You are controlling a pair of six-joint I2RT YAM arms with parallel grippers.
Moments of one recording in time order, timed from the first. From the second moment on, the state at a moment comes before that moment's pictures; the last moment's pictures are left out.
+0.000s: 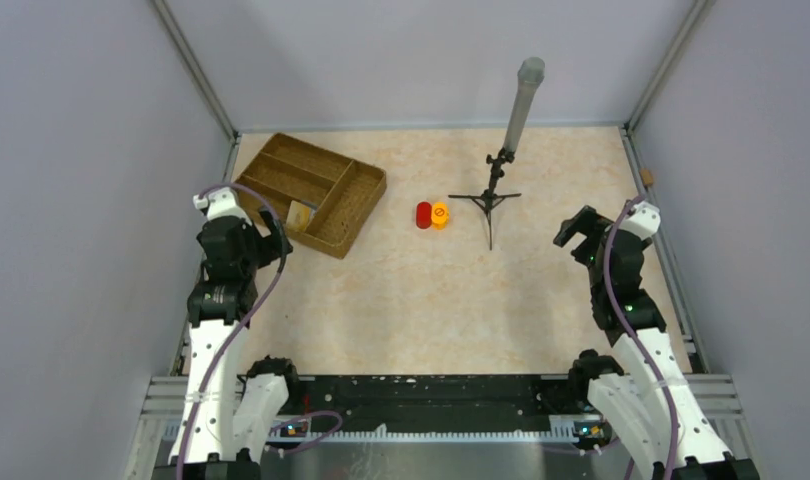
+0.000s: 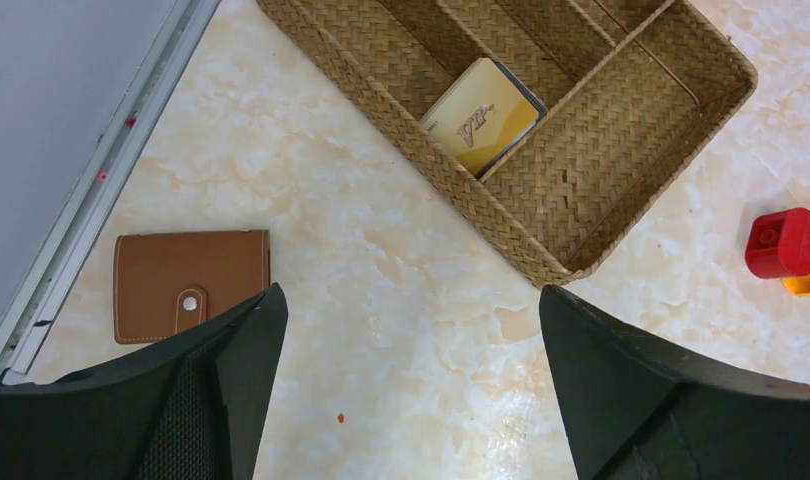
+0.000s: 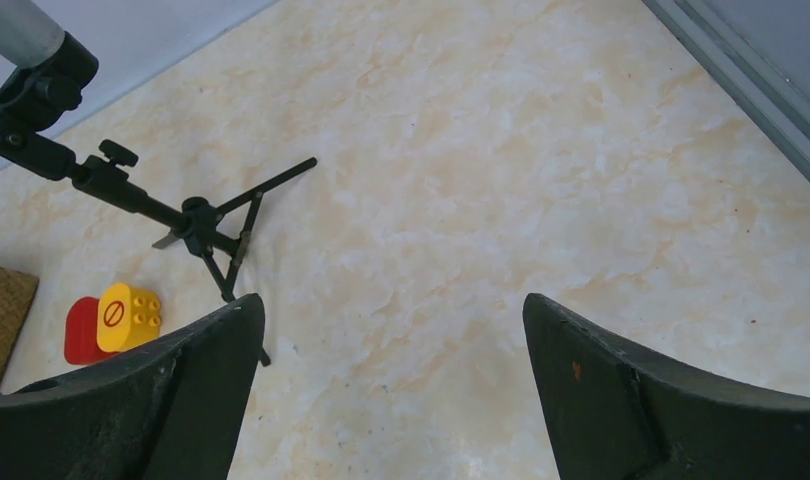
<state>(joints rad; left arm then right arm) 0.08 0.74 0.81 -0.55 -0.13 -0.28 0.12 0.65 0.54 -0.20 0.34 0.46</state>
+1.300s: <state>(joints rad) 0.71 0.93 0.38 -0.33 -0.01 -0.92 0.12 0.70 0.54 -0.19 0.22 0.43</state>
